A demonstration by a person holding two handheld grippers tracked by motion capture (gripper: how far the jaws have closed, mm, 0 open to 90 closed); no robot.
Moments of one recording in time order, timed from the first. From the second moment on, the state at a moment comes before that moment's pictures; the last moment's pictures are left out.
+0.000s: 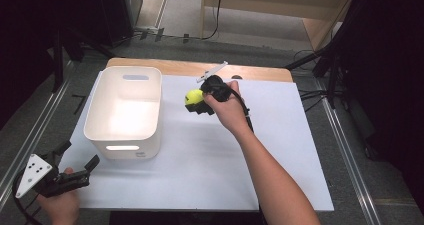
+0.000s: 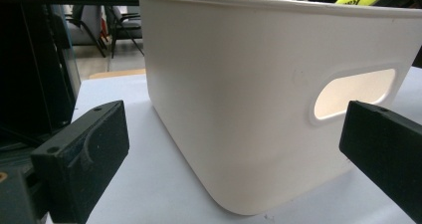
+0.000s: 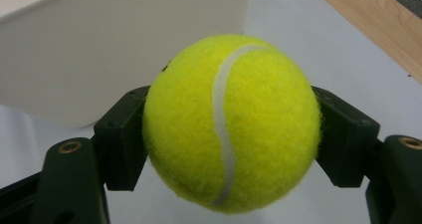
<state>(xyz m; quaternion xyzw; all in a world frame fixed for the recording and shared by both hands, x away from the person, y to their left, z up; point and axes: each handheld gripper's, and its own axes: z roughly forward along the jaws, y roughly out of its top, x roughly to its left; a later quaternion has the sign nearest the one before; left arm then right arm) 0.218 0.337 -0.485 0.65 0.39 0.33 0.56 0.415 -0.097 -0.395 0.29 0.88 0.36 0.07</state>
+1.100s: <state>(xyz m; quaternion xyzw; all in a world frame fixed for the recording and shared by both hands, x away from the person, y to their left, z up) 0.219 0.337 -0.485 0.65 0.39 0.33 0.56 0.409 -0.064 -0.359 0.25 0.89 0.38 0.07</state>
